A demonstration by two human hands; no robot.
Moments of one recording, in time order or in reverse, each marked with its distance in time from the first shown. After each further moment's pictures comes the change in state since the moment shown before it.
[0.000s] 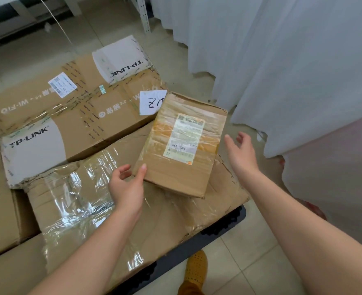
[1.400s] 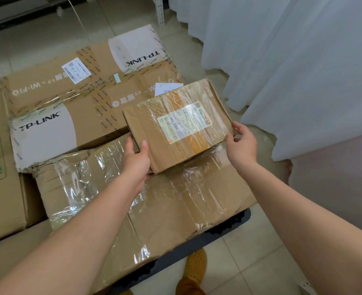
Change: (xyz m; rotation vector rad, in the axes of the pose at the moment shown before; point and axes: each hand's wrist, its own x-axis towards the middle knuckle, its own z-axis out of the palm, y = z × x) left_hand 0.037 0.037 -0.004 -0.022 -0.287 -0.174; right_hand 0.013 -0.009 0.047 -0.109 0.084 -0.163
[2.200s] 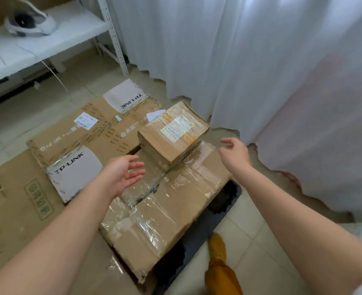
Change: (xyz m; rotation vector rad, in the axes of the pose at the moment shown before) left_hand -0.141 0.077 -0.169 0.225 -0.358 0.011; right_hand -0.243 -0.091 -0.072 0.078 0.142 0.197
